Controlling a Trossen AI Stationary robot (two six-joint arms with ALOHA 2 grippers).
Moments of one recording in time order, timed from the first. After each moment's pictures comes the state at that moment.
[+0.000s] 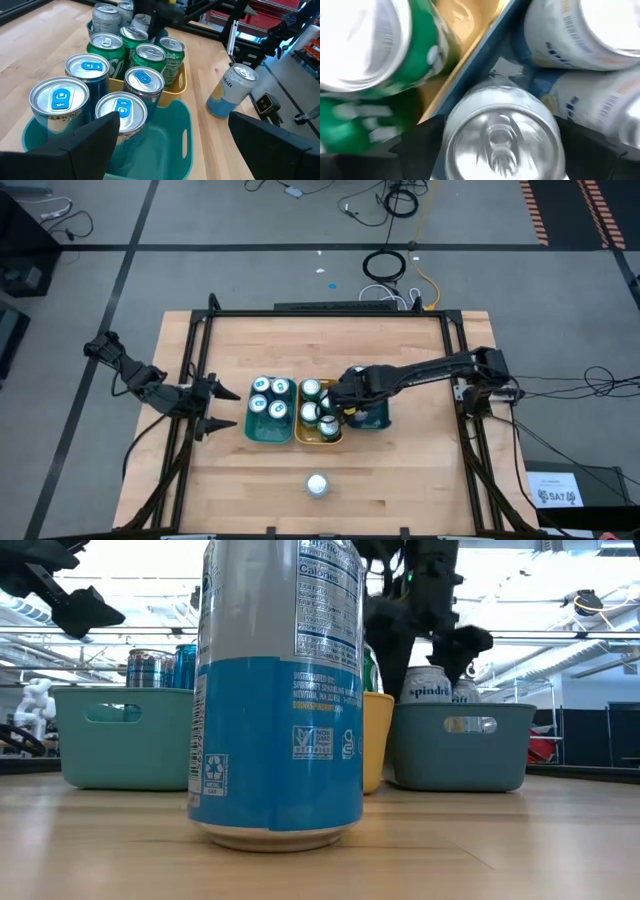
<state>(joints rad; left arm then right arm) -0.63 0.32 0.41 -0.51 -0.48 -0.49 0.08 1.84 1.48 -1.08 0.13 1.07</state>
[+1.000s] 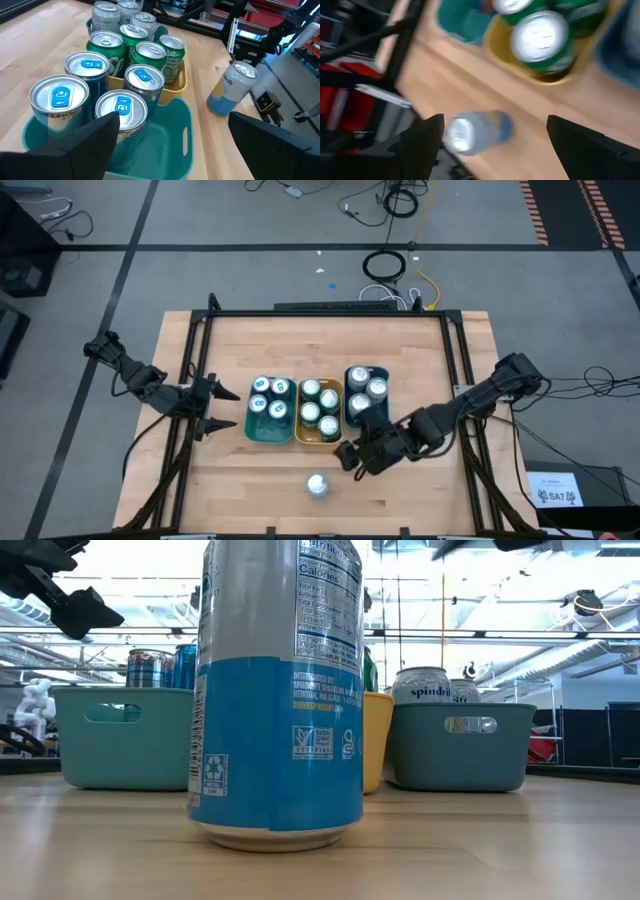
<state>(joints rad) -0.63 0.32 0.41 -0.52 -0.48 -0.49 0.49 1.65 1.48 -0.75 0.36 1.54</state>
